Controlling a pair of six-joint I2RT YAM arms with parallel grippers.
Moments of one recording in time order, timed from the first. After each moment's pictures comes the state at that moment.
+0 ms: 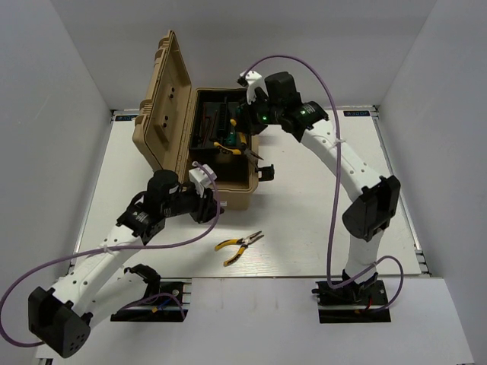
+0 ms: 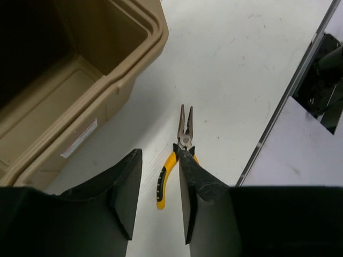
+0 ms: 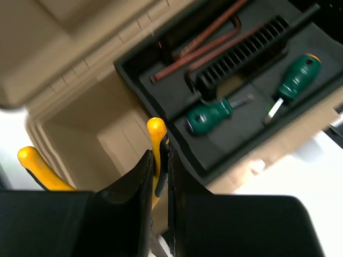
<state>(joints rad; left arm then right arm) -0.53 0.88 0.71 -0.30 0.49 0.00 0.61 1.88 1.99 -0.63 -0.38 -0.04</state>
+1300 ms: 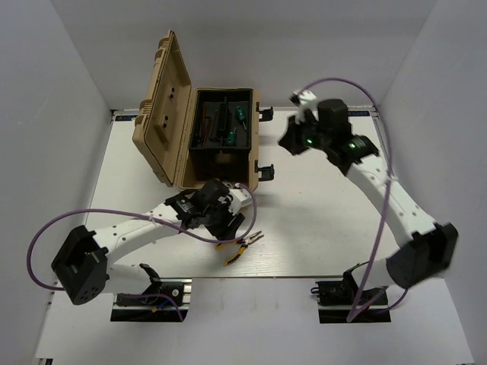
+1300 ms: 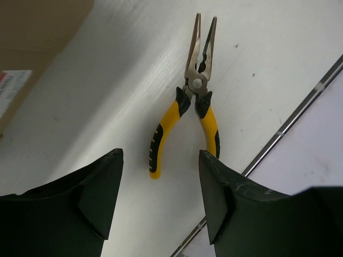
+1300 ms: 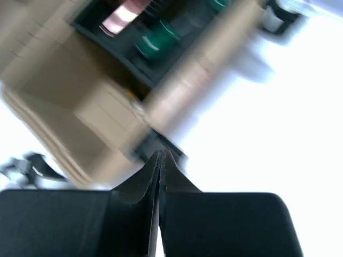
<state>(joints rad) -0.82 1.26 0.82 -0.50 0.18 0.01 0.50 1.48 1.50 -0.48 -0.33 0.06</state>
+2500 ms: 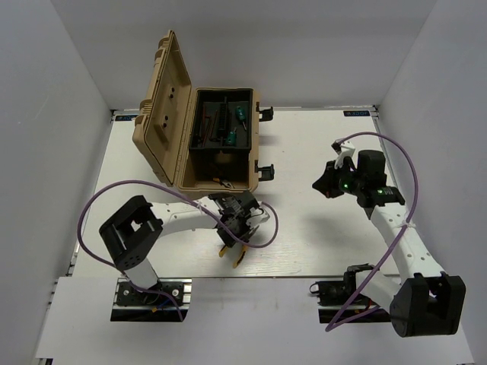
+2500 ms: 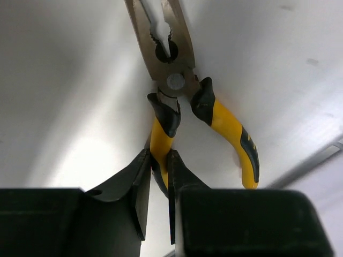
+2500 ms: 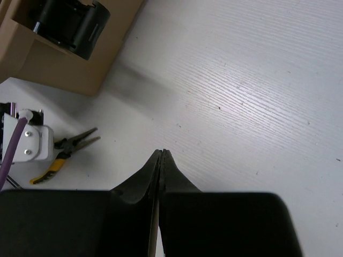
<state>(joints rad) -0.98 1.67 0.98 -0.64 0.03 0.02 0.11 1.05 0.79 -0.40 -0.56 -0.01</state>
